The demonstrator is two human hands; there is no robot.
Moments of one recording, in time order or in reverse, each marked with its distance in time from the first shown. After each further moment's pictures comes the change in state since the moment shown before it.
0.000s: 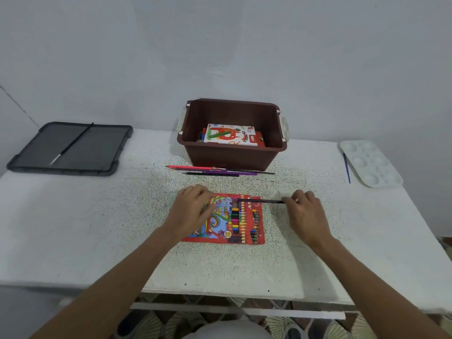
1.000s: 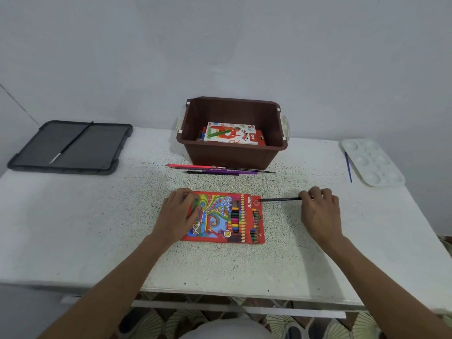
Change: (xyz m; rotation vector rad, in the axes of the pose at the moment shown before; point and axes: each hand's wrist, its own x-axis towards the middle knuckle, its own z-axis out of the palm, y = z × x) left_hand -0.028 -0.025 0.011 0.048 -0.024 -0.211; right_hand -0.003 0.026 0.001 -0.193 0.021 0.155
